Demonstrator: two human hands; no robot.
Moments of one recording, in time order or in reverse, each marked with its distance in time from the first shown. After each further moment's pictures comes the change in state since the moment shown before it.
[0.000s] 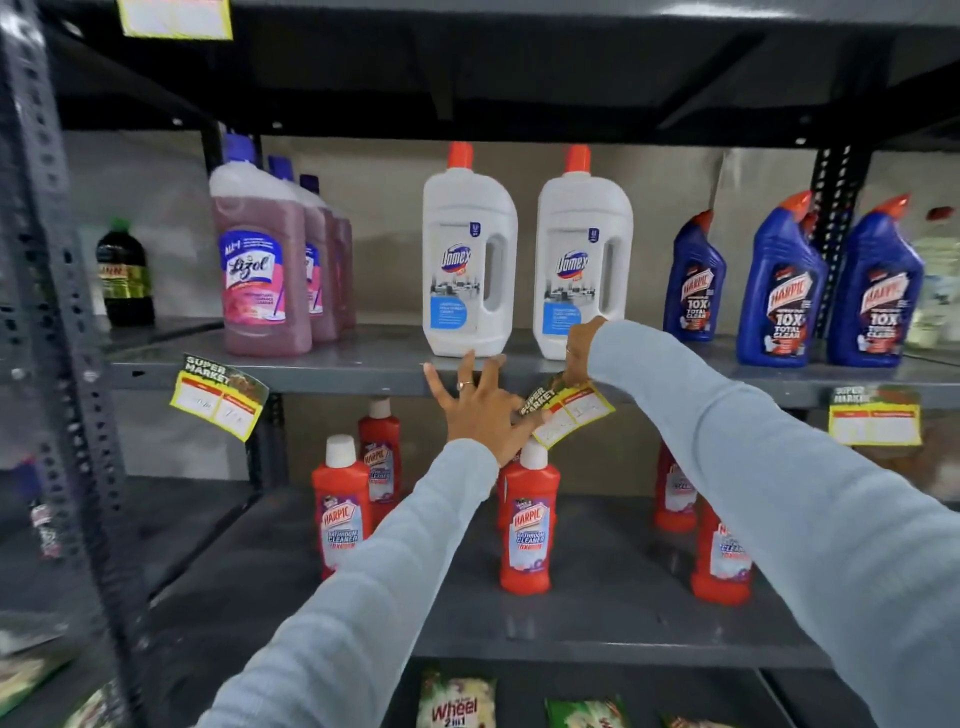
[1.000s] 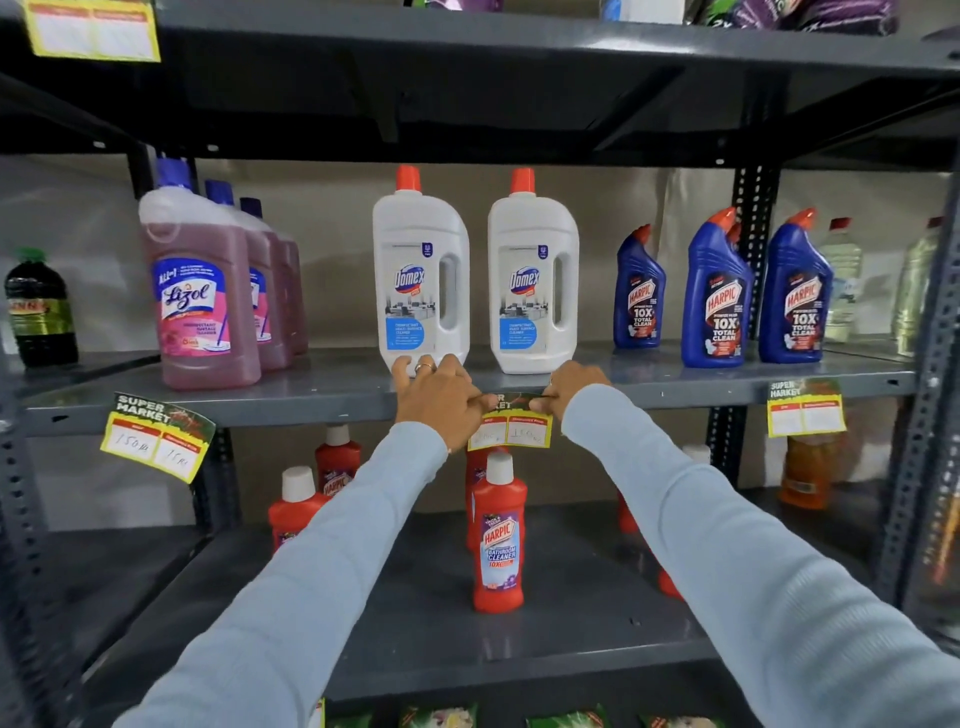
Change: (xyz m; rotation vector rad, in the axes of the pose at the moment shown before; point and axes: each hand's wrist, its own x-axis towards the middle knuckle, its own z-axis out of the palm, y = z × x) left_hand 0.027 -0.015 -0.025 -0.015 0.040 0.080; right_hand 0.017 0.015 0.060 0.536 0.048 0.304
